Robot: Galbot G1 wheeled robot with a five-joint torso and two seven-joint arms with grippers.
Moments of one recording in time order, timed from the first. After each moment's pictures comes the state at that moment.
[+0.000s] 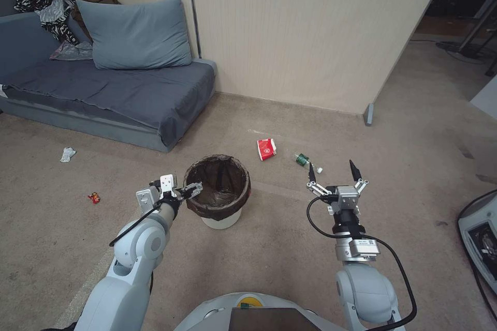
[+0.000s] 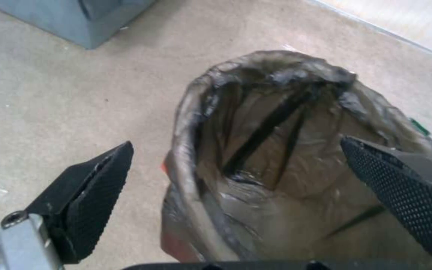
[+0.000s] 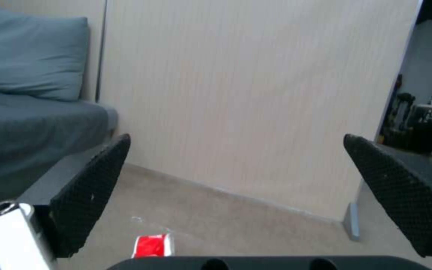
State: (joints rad) left arm 1.38 -1.32 -0.50 -2.15 -0.69 0.67 -0.34; right arm -1.64 1.61 0.61 2.19 -0.17 0.24 -0.03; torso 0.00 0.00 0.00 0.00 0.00
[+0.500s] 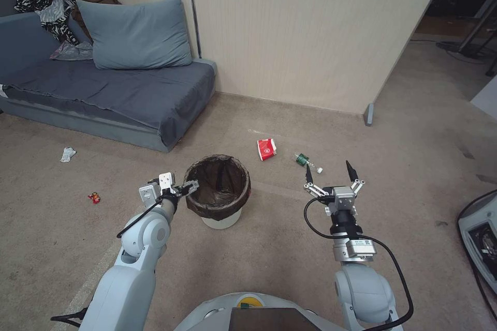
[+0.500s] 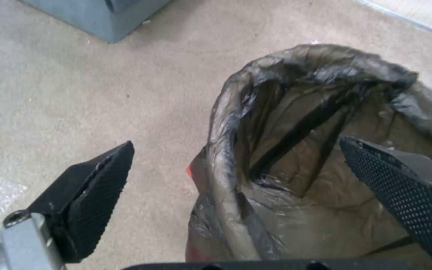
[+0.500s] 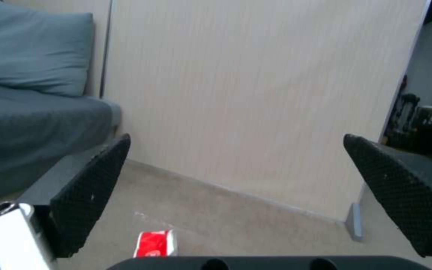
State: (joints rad) left arm 1.30 -1.34 -0.50 -2.03 -0.65 0.66 -0.37; right arm -1.65 1.61 0.60 2.18 -0.19 0.24 -0.03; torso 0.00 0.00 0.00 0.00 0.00
